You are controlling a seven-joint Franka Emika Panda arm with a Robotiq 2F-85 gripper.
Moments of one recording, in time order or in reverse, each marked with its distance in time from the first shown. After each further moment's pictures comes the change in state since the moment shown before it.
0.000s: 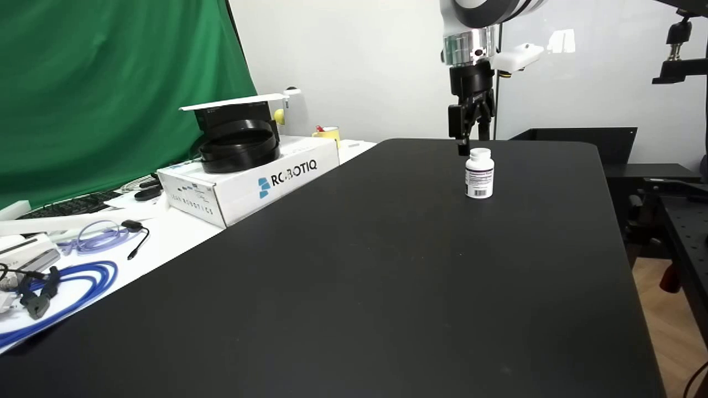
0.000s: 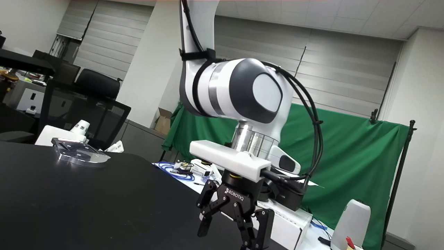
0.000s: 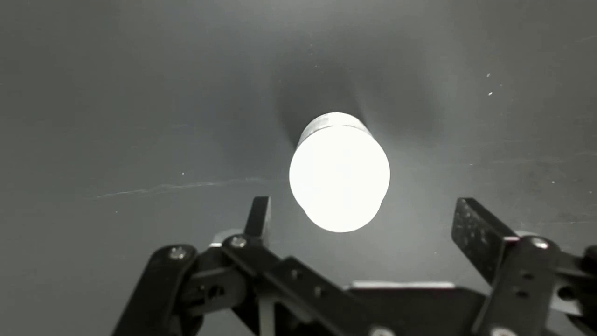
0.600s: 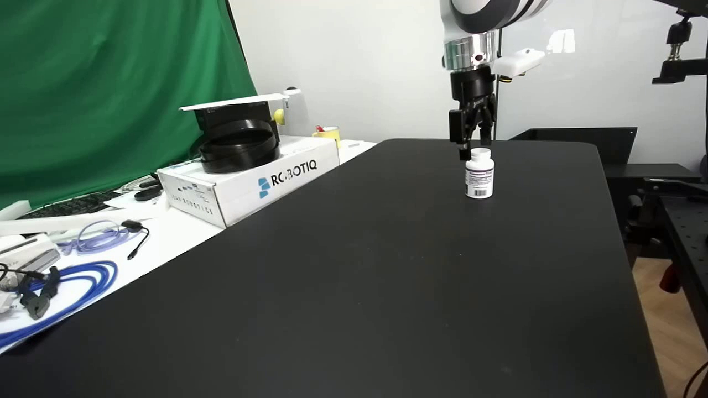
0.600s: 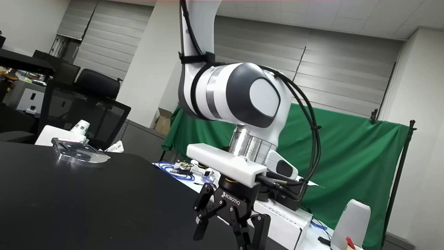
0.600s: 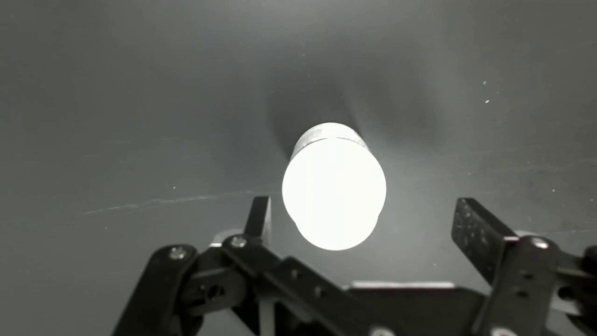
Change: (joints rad) arm 0.000 0.016 0.002 -0.002 0.019 0.001 0.000
